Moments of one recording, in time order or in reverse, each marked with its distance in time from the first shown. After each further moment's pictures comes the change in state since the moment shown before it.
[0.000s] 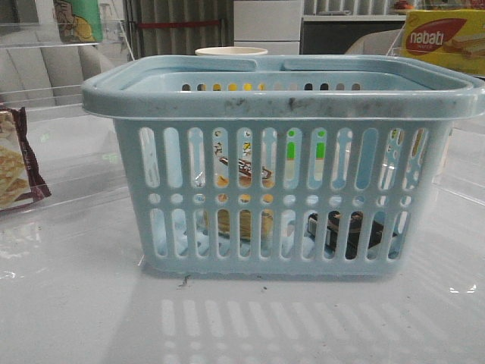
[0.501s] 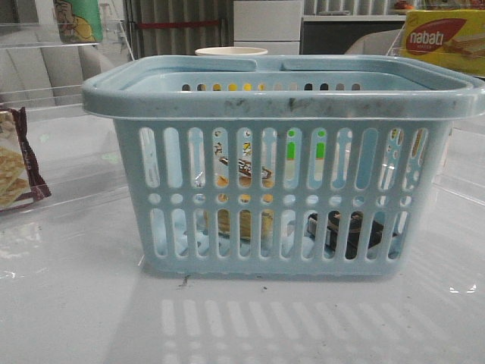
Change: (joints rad) left arm 0.000 0.000 0.000 0.000 -0.002 0.000; right arm -0.003 -0.008 0.103 0.050 -0.262 0.000
